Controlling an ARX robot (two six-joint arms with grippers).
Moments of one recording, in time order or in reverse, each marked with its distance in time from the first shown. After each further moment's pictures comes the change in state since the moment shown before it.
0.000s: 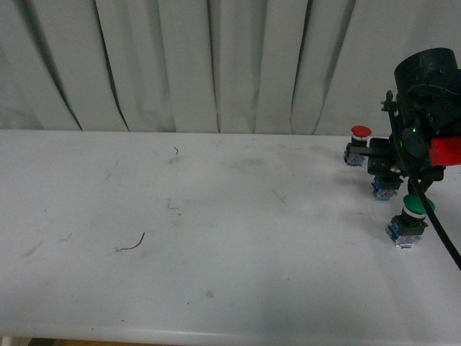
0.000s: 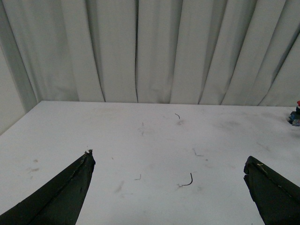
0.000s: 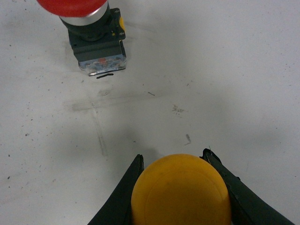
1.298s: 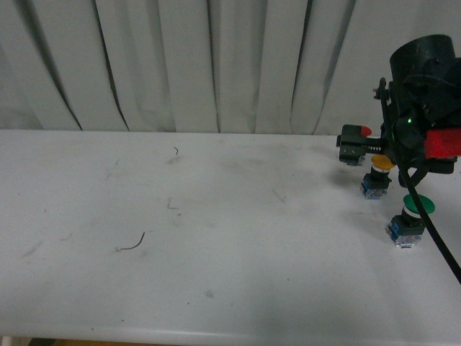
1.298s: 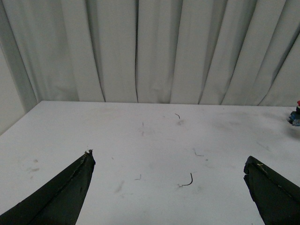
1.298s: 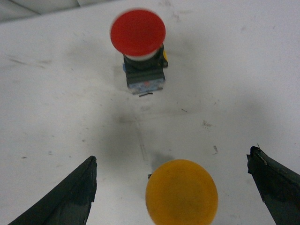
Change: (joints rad) left arm 0.000 0.000 0.000 0.000 0.000 0.000; right arm 0.018 -0.049 -0.031 0.055 -0.050 0.010
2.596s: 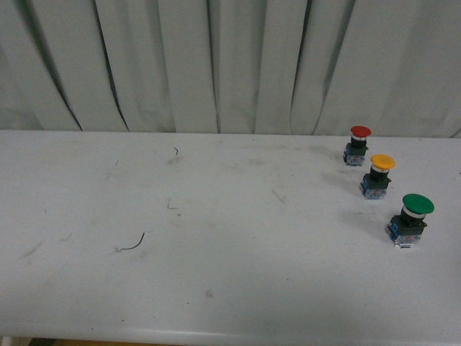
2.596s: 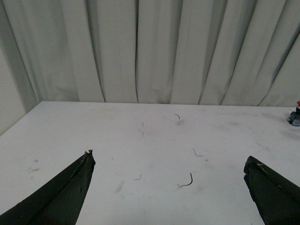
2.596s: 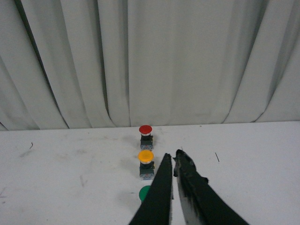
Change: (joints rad) left arm 0.000 0.000 0.000 0.000 0.000 0.000; right arm -0.111 -1.614 -1.334 0.464 -0.206 -0.230
